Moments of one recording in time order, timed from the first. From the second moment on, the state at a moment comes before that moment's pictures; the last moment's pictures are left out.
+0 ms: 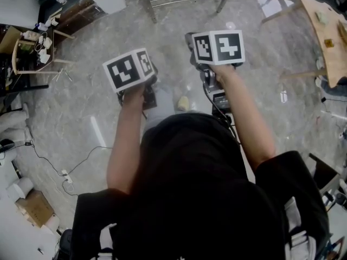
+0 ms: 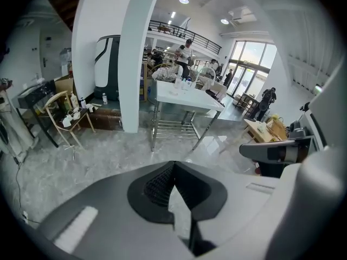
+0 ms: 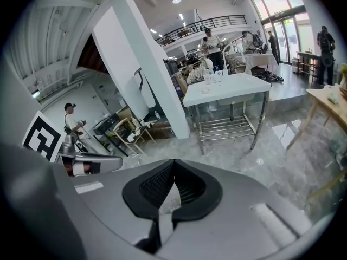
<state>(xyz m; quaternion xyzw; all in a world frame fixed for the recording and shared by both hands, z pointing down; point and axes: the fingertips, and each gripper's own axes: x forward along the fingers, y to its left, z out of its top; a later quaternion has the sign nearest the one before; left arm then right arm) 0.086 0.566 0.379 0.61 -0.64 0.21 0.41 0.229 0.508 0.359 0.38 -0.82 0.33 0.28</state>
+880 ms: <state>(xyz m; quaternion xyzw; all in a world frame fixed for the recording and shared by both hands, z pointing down) 0.054 0.449 0.399 0.62 -0.62 0.23 0.43 0.191 0.401 0.375 0.37 -0.81 0.38 0.26</state>
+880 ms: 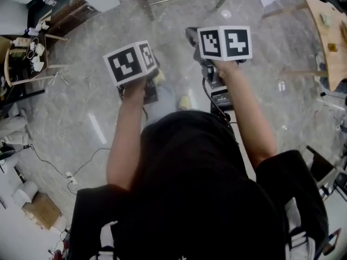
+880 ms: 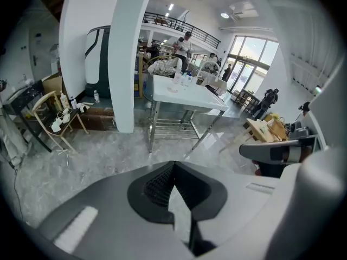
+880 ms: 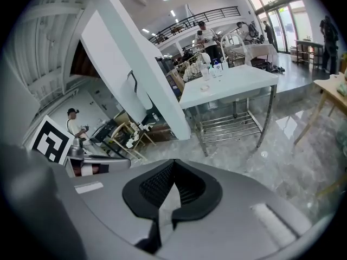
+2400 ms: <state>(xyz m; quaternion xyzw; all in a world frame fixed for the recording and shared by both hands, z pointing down) -0.050 0.282 0.418 0.62 -0.59 0.24 0.45 0.065 0.236 0.386 0.38 -0.79 0.38 0.30</state>
